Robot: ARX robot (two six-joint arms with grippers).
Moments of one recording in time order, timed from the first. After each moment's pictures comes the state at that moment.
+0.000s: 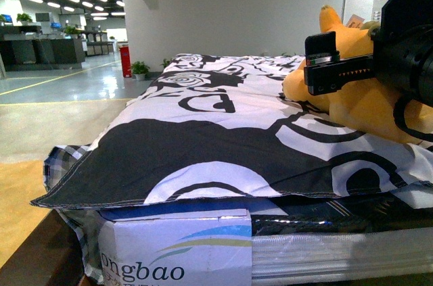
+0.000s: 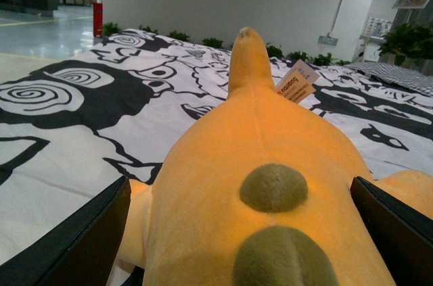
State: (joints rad) left arm 0.00 0.00 0.01 0.00 0.00 0.00; right arm 0.24 1.71 0.92 0.96 0.30 -0.19
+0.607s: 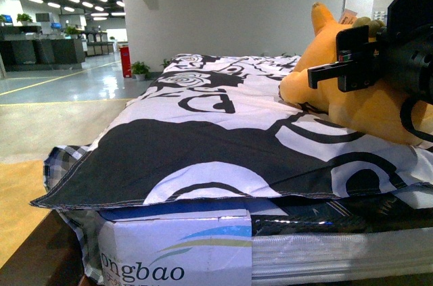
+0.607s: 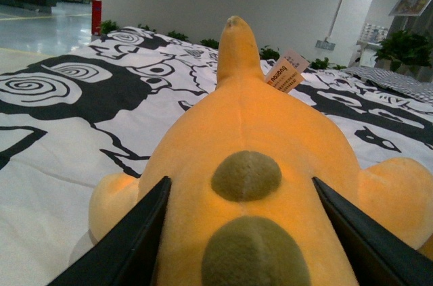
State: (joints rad) left arm 0.00 0.00 0.01 0.00 0.00 0.00; right arm 0.24 1.68 0.89 0.97 0.27 -0.21
